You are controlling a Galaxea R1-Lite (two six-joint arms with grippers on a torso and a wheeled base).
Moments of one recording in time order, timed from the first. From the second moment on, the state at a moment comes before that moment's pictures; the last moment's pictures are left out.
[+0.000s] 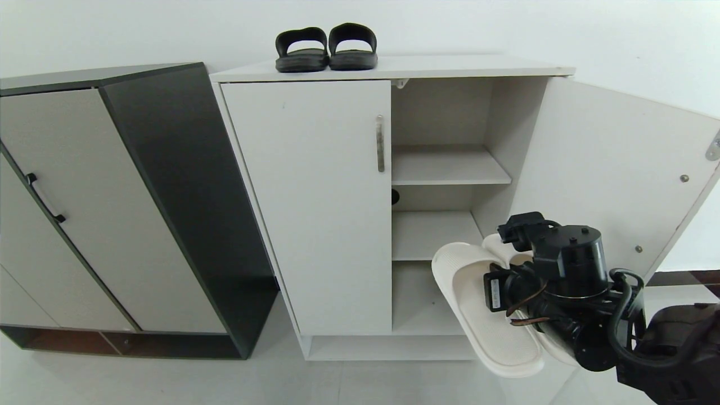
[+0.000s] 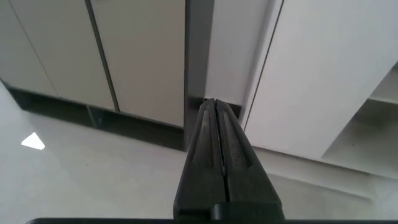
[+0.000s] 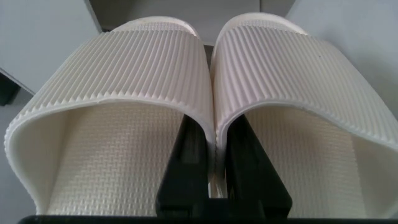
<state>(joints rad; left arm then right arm) -0.03 0.09 -0.03 -0.01 0.30 -0.05 0.69 1.76 -0.69 -0.68 -0.56 0.13</state>
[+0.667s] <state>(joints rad) 0.00 0.00 0.00 0.00 -0.05 0.02 0.80 1.76 -0.67 -0.74 -0.55 0.14</state>
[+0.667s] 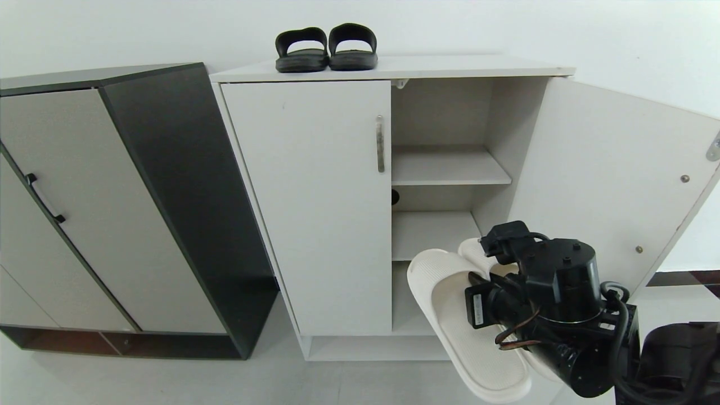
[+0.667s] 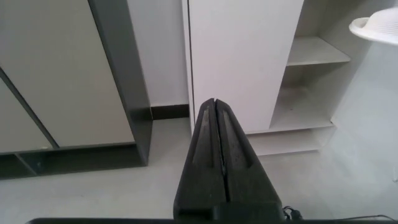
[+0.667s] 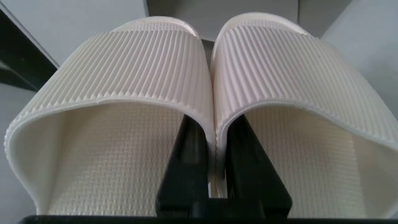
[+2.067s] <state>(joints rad) 0.00 0.00 0.00 0.00 -0.05 0.02 0.82 1.86 -0.69 -0.84 -0.61 0.14</state>
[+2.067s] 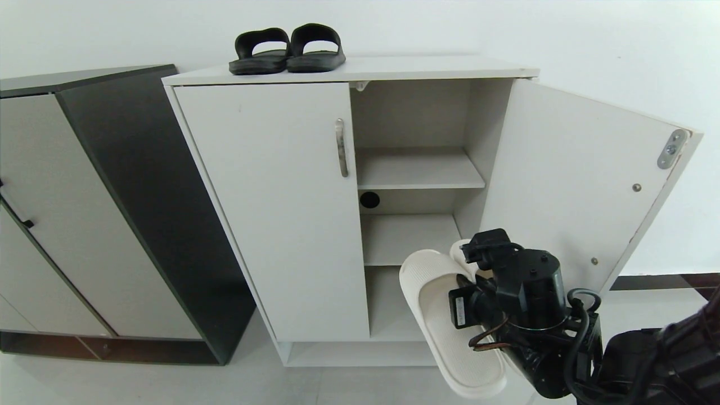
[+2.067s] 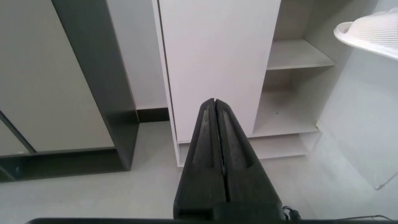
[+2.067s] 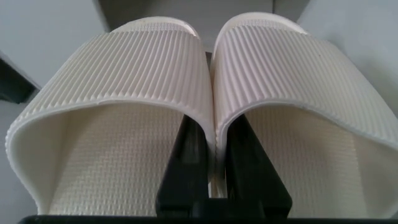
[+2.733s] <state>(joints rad) 0.00 0.00 0.00 0.00 -0.05 0.02 0.71 1.89 -0.71 -0.84 -0.61 0.14</state>
